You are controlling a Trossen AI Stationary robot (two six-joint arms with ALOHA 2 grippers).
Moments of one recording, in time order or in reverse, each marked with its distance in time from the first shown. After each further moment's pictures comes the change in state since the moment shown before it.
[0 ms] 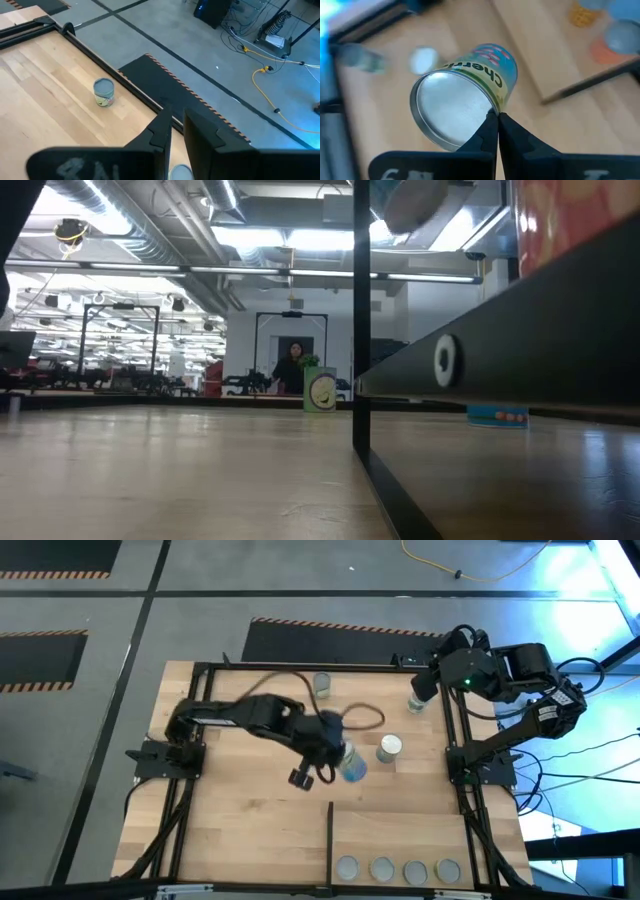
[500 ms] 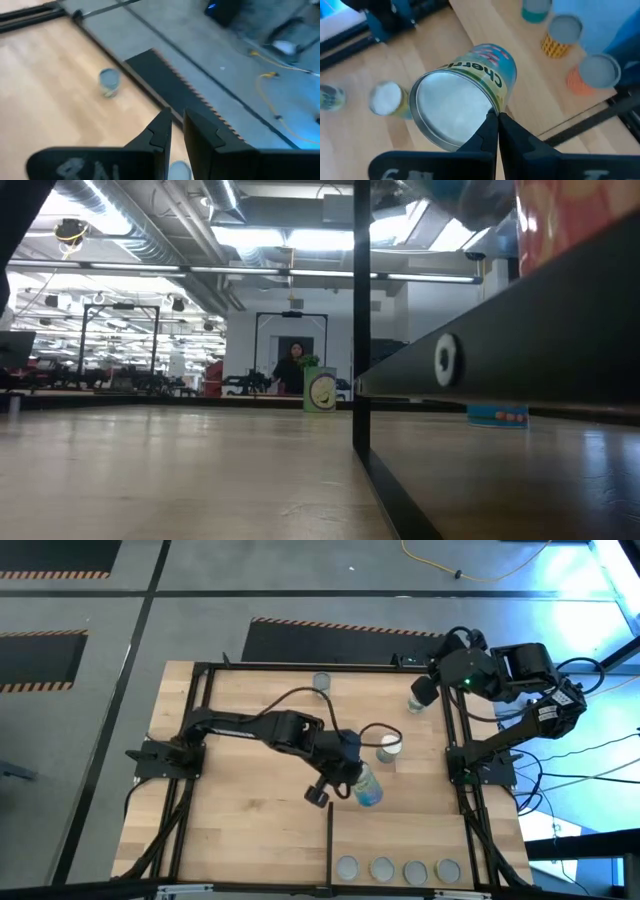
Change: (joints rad) left arm -0.029 0.103 0.002 0.150 0.134 -0.017; right arm 0.000 0.000 0.000 0.000 -0.055 -0.083
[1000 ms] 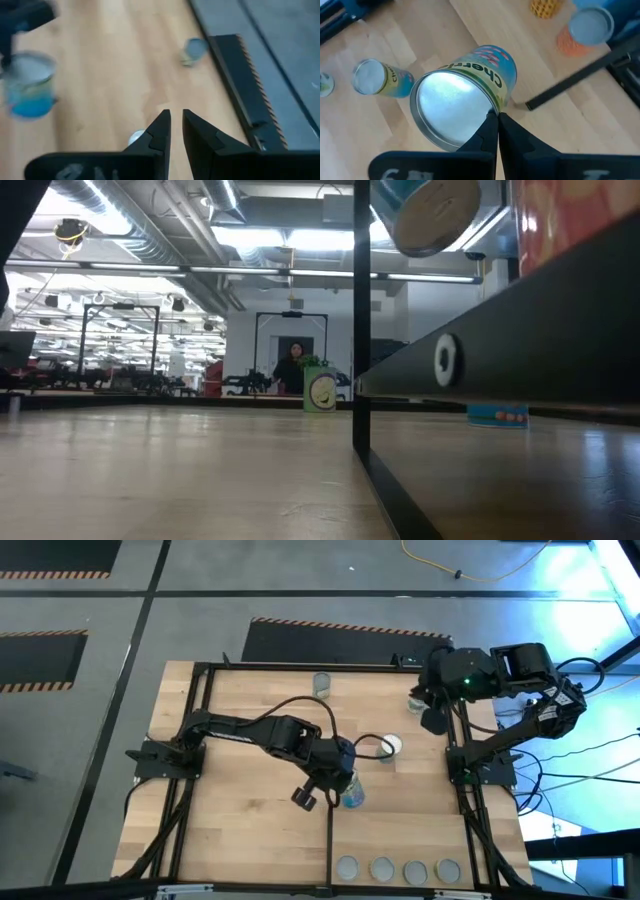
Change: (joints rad) left arm -0.029 -0.008 -0.002 -0.139 -0.038 0.061; right arm 0.000 0.000 0.000 0.002 -0.499 -0.285
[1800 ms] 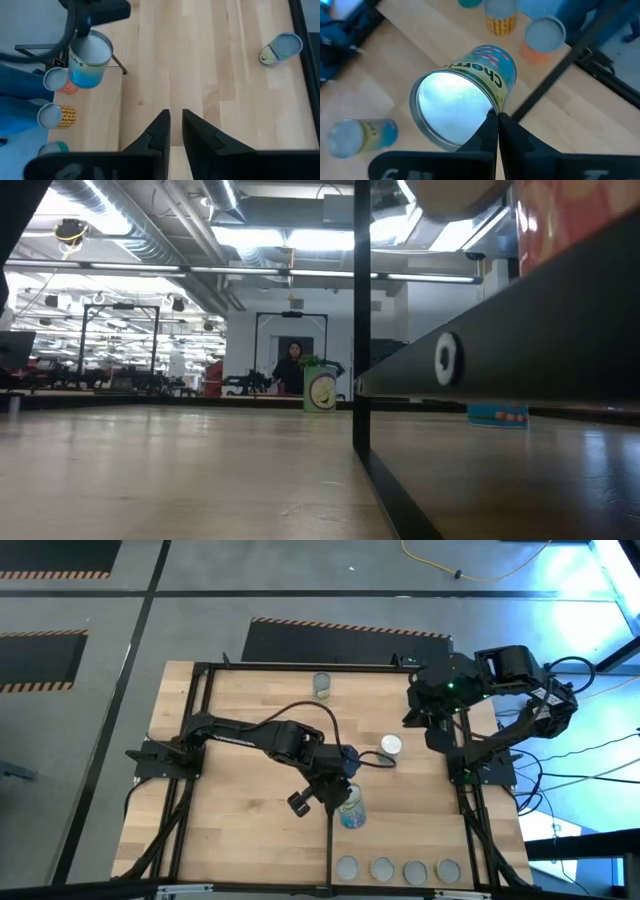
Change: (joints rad) left arm -0.014 0.020 0.000 0.050 0.156 0.220; right arm 0.001 0.051 -0.001 -0.002 -0.366 -0.101
